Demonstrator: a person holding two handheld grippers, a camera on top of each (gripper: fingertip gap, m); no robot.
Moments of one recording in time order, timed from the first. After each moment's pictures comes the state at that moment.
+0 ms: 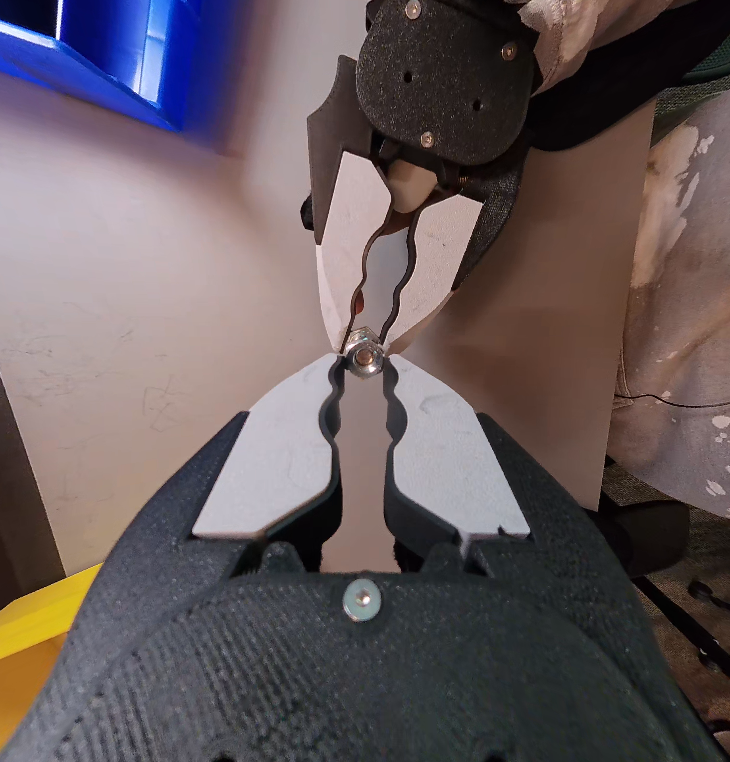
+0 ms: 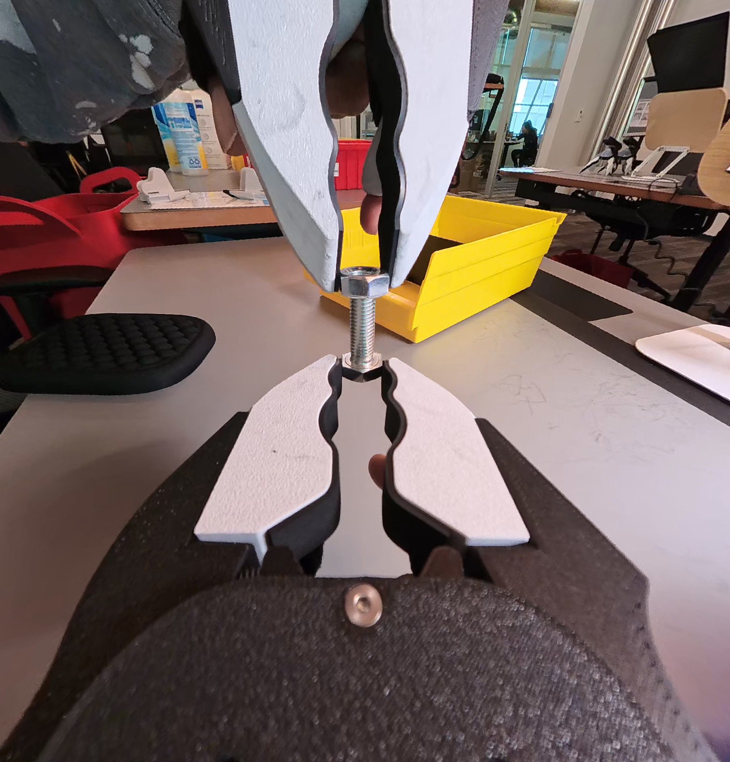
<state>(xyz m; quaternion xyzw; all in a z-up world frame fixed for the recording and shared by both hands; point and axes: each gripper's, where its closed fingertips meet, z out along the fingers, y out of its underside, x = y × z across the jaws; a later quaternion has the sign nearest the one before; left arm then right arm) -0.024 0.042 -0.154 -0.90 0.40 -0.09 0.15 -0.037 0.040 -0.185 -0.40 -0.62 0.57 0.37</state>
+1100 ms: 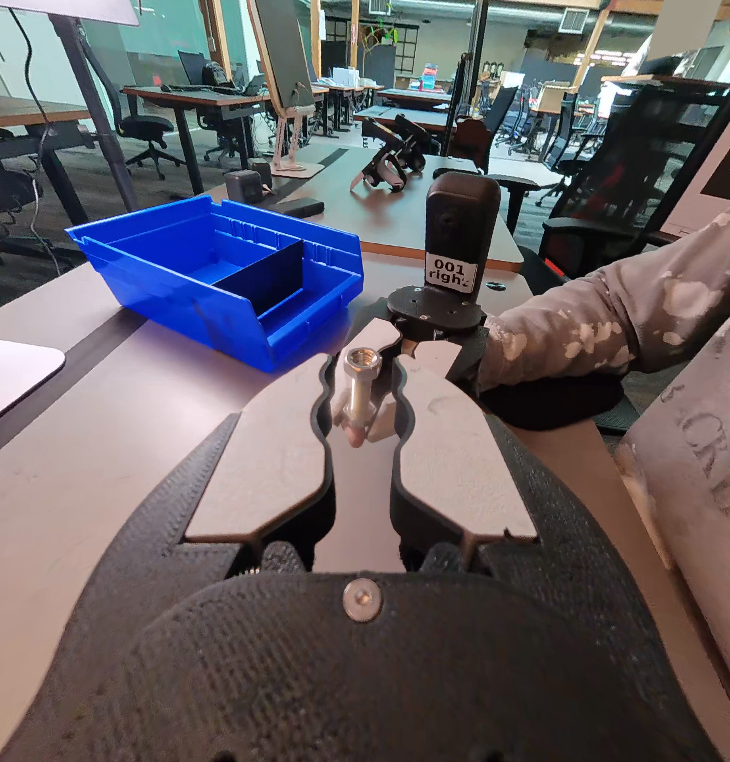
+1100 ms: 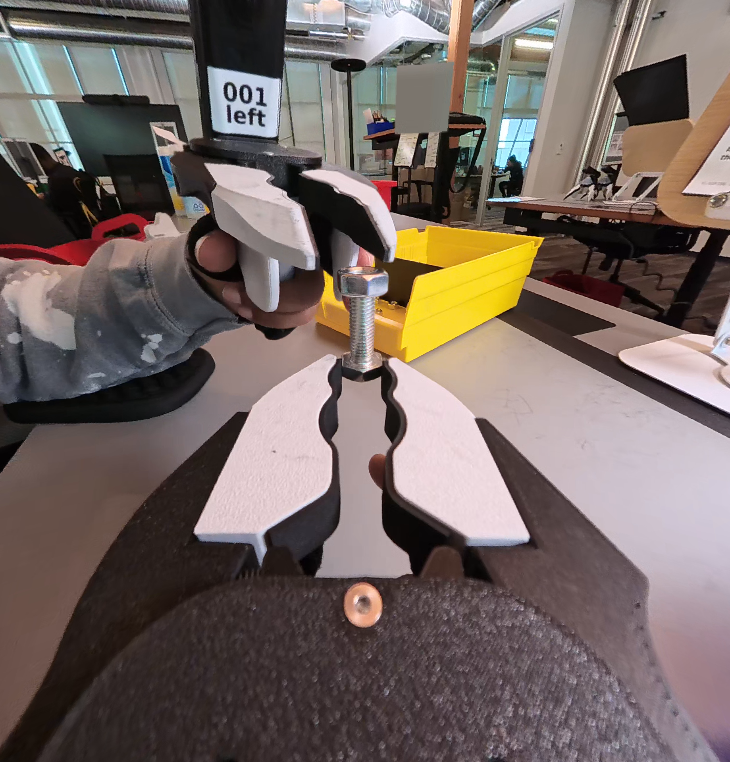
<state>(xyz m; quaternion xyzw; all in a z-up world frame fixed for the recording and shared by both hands) -0.020 0.057 -0.128 -0.73 0.22 -0.23 0.60 -0.033 0.052 -0.173 -0.39 -0.59 0.60 0.38</state>
